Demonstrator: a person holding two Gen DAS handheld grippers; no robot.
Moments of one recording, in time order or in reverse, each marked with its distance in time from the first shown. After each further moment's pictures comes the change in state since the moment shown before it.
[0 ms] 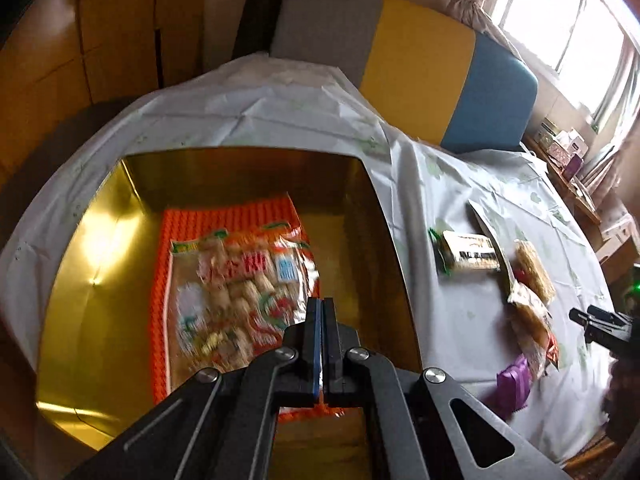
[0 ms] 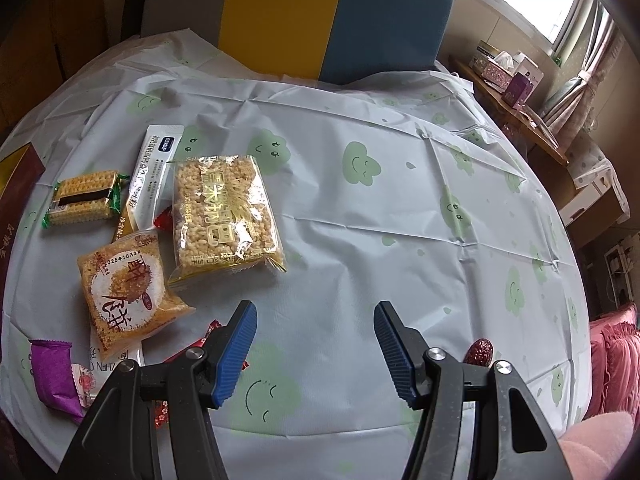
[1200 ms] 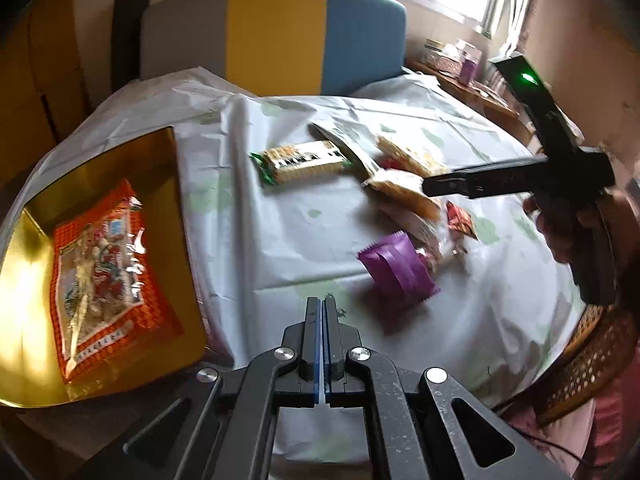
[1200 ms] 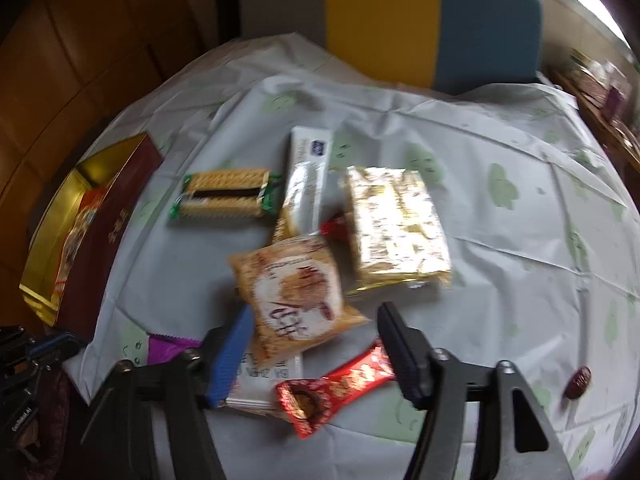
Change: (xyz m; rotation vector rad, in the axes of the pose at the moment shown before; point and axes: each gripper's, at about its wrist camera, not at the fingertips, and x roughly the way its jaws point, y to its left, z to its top) left arm -0.020 -0.114 -0.089 0.380 0.044 -0.209; right arm -0.015 0.058 0.010 -0.117 0.004 0.408
